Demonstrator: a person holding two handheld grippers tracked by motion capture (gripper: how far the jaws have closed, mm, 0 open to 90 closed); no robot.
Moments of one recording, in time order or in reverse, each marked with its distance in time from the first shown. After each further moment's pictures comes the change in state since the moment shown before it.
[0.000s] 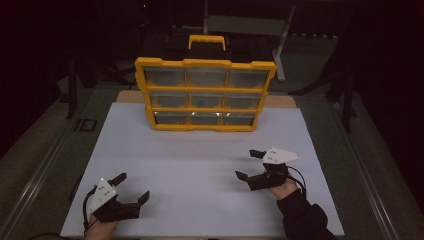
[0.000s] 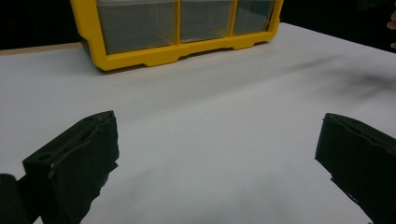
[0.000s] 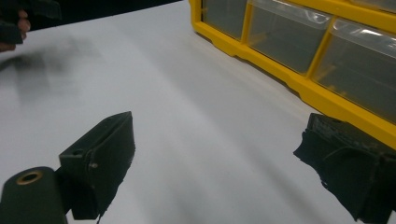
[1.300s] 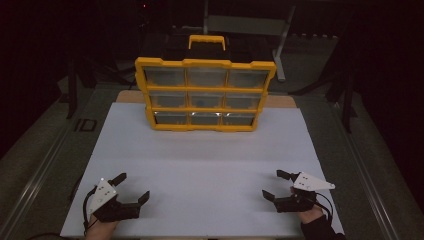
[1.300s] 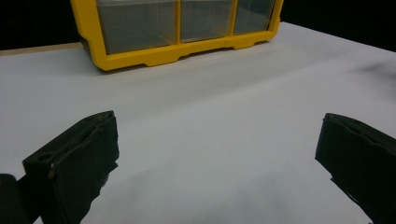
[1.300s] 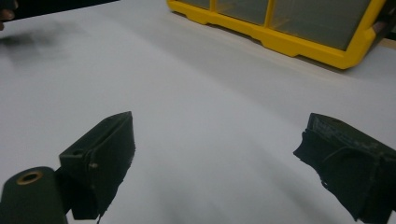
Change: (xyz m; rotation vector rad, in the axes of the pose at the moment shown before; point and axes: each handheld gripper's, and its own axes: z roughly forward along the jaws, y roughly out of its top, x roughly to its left) left arm 0.000 0.000 0.000 0.004 -0.001 0.004; right arm -0.002 -0.075 -0.062 -0.047 -0.088 0.072
